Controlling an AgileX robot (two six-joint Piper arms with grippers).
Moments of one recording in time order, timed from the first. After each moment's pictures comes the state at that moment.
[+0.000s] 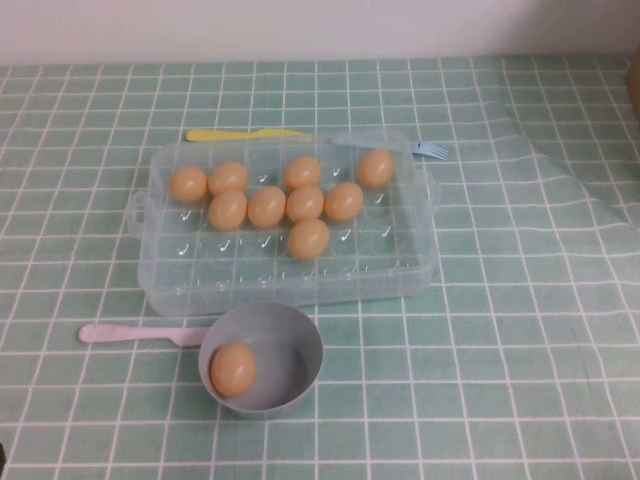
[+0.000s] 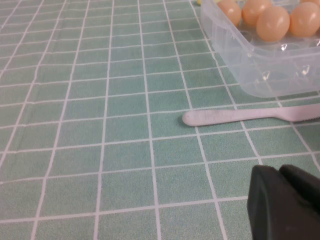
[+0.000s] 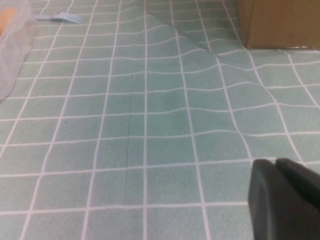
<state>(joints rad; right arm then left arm) 0.01 -0.01 0.03 0.01 0.39 0.08 -0.11 -0.01 0.03 0.03 0.37 -0.01</state>
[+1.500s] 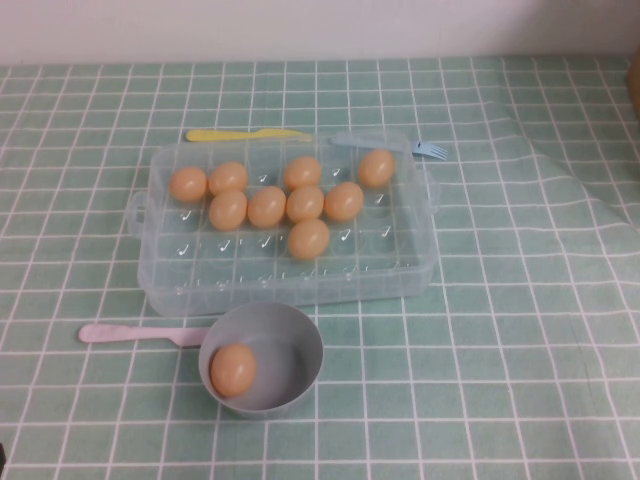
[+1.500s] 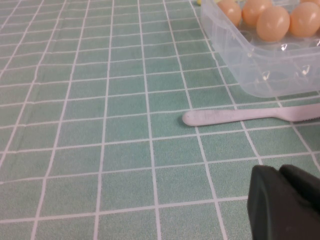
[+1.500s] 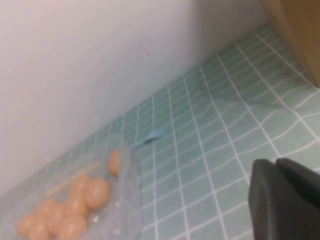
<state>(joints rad) 0.01 -0.01 0.03 0.54 0.17 0.08 -0.11 -0.01 0.03 0.03 0.37 -0.01</state>
